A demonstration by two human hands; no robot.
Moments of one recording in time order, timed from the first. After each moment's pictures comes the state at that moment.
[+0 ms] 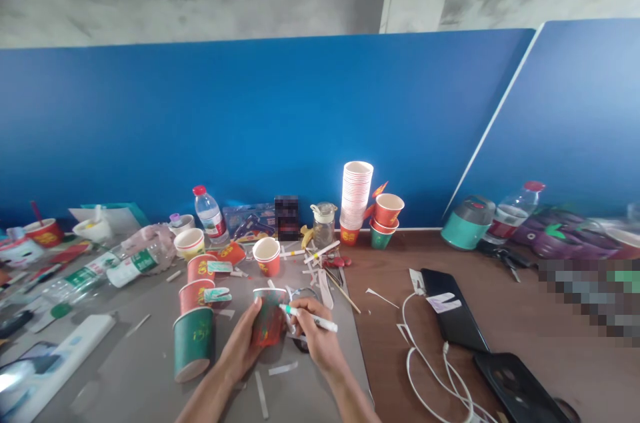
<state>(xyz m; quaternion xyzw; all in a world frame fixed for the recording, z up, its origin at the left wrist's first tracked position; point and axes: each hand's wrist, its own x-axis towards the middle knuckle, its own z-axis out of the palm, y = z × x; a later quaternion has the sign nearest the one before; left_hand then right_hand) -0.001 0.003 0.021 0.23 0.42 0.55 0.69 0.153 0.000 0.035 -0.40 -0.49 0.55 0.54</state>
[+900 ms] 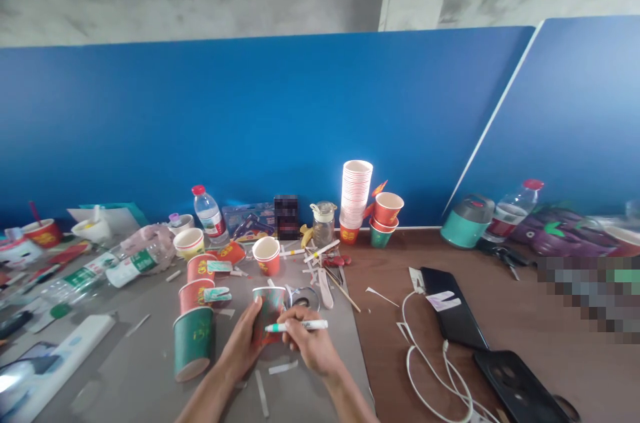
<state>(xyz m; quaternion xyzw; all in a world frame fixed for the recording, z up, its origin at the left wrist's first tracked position) -0.002 0.003 0.020 0.23 0.41 0.56 0.68 0.150 -0.001 0.030 -0.38 -0.51 0.61 0.46</state>
